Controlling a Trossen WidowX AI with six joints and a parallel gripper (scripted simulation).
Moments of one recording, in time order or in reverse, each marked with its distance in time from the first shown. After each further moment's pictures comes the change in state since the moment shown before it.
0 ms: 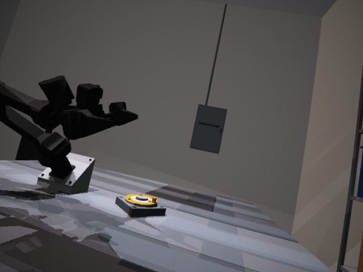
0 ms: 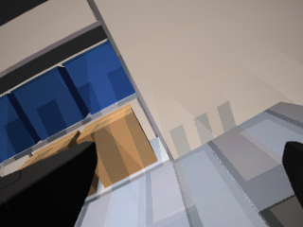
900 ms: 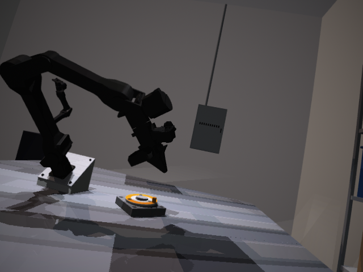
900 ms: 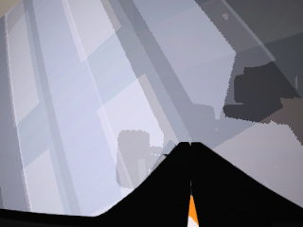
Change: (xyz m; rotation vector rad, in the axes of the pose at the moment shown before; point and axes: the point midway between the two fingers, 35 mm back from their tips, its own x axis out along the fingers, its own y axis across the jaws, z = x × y) arm 0.057 0.108 -0.144 -0.032 1.120 0.111
